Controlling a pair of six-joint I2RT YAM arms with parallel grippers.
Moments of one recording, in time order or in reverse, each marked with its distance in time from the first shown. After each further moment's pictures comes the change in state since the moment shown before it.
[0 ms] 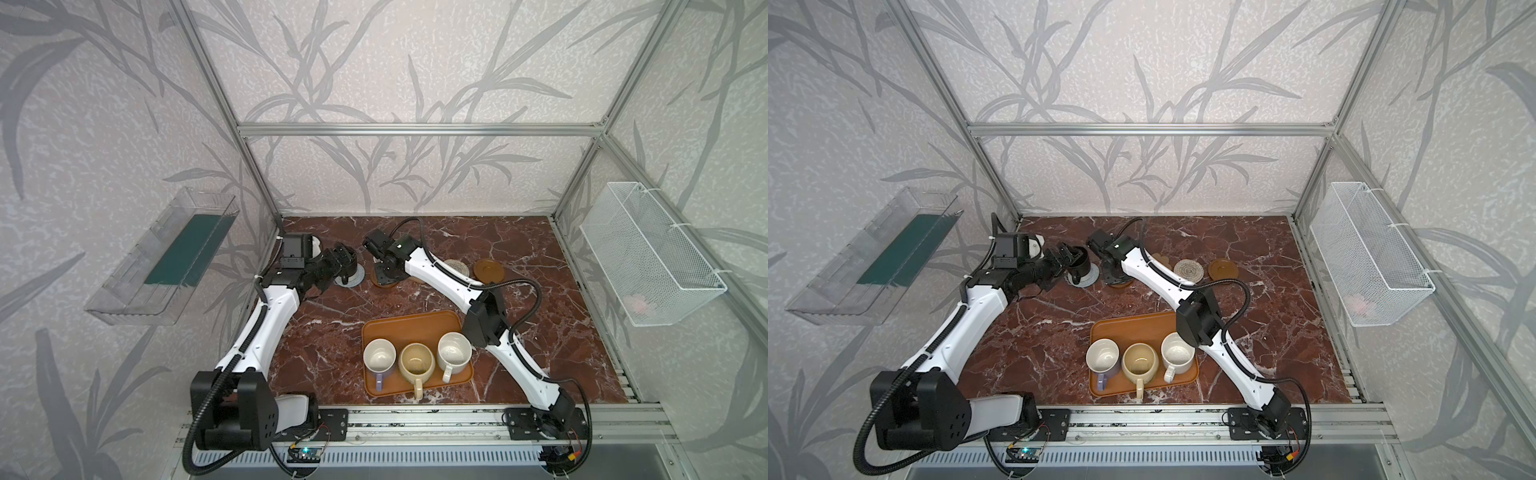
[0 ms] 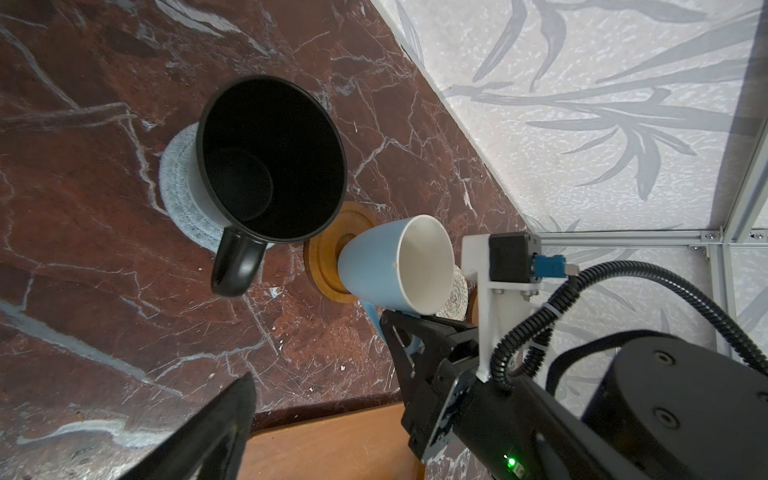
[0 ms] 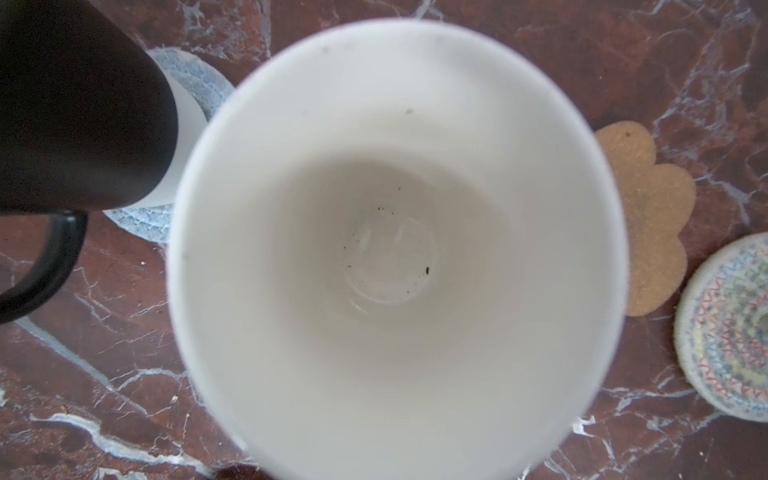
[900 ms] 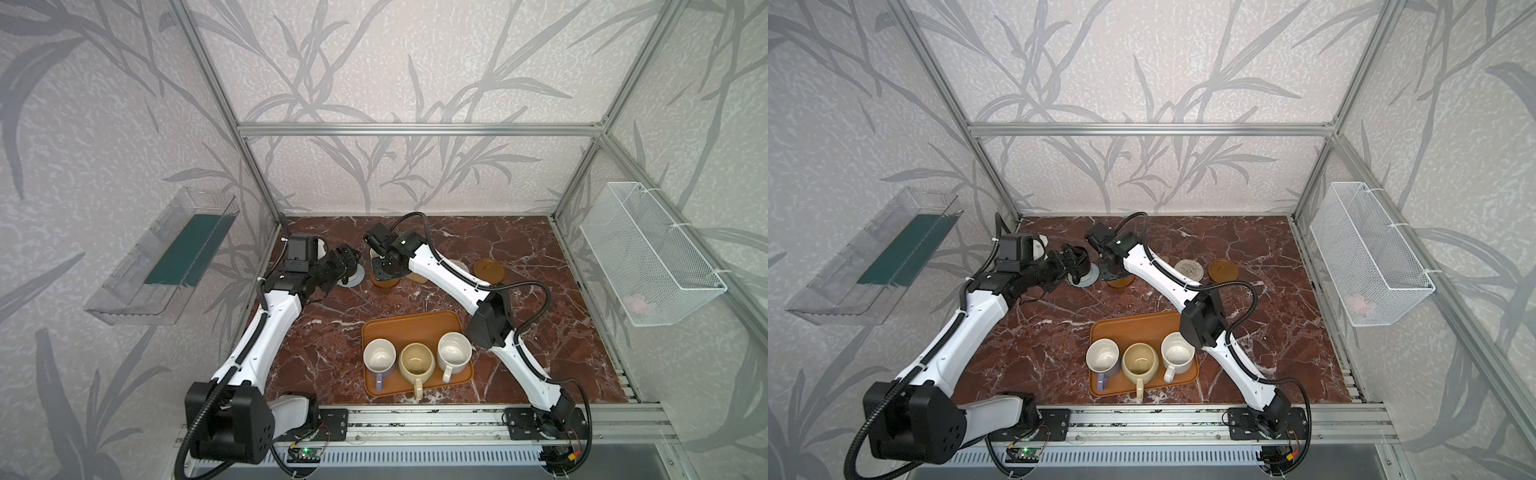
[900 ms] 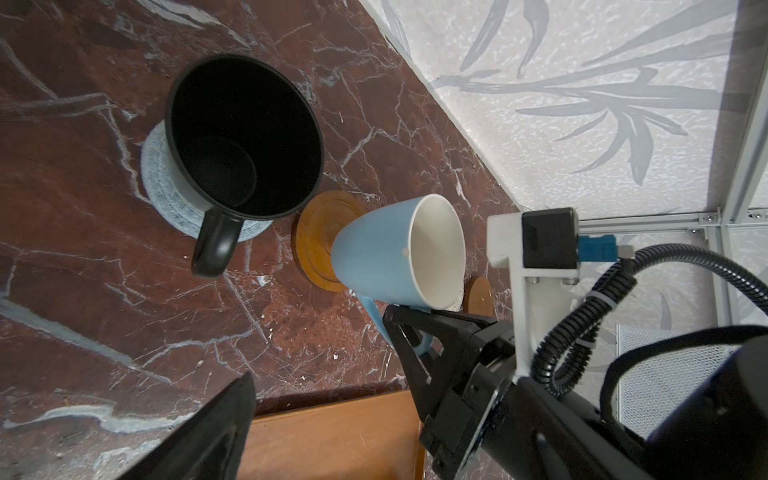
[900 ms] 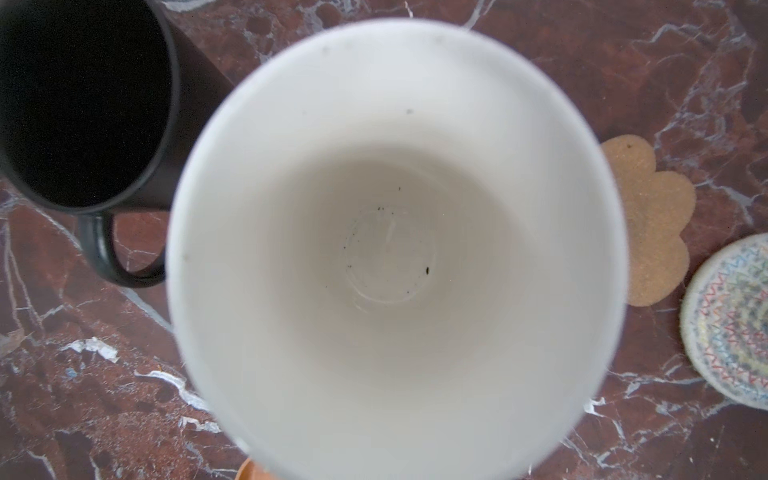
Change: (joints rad) left arm -0.060 -0.048 -0.007 -0.018 -0.054 -0.003; right arm 0.005 -0.065 -0.003 -0.005 -0.048 0.024
